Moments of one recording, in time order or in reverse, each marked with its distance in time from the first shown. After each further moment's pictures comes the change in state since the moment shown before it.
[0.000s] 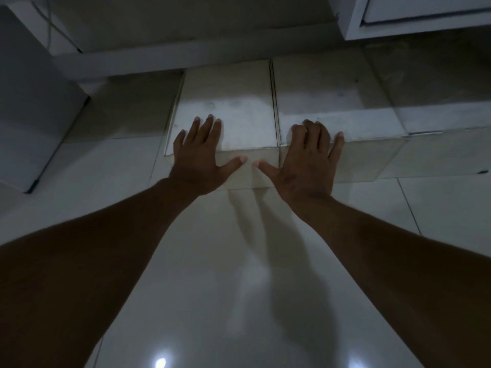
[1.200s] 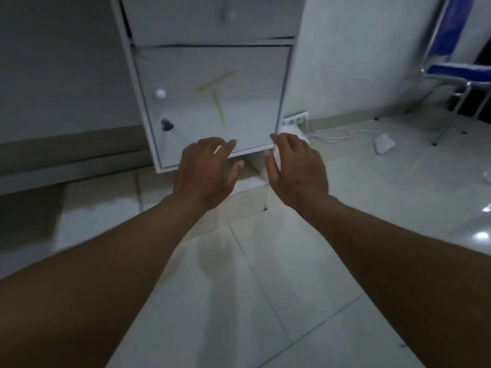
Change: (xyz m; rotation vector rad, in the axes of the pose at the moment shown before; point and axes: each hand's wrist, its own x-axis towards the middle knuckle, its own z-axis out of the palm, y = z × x) left_hand -0.066 0.310 -0.245 -0.273 0.390 0.558; right_hand -0.060 0.181 -0.366 -0.070 0.366 0.067
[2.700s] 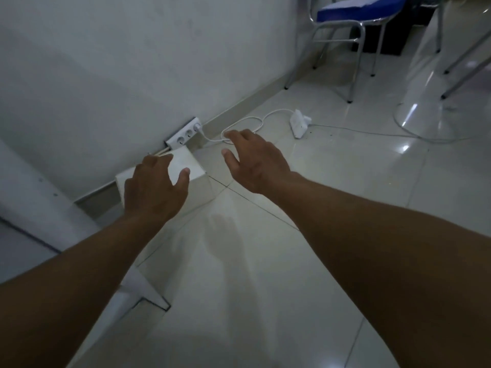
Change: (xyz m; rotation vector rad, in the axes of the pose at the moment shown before) left_hand 0.334 0.170 0.276 -0.106 -0.282 -0.126; right_hand 0.188 0.393 0.071 0.042 -0.283 0.317
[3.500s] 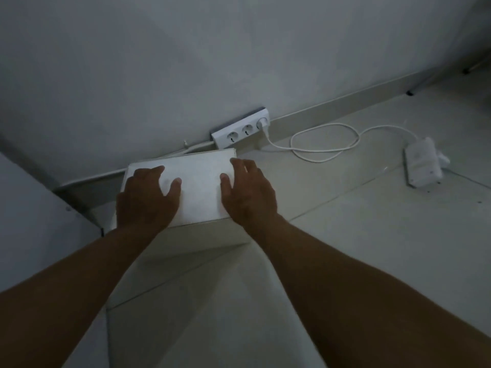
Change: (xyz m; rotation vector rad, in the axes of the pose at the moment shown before) left_hand 0.185 -0.144 0.187 0.064 0.074 -0.445; right_hand 0.227 0.040 0.274 0.206 -0.160 -0.079
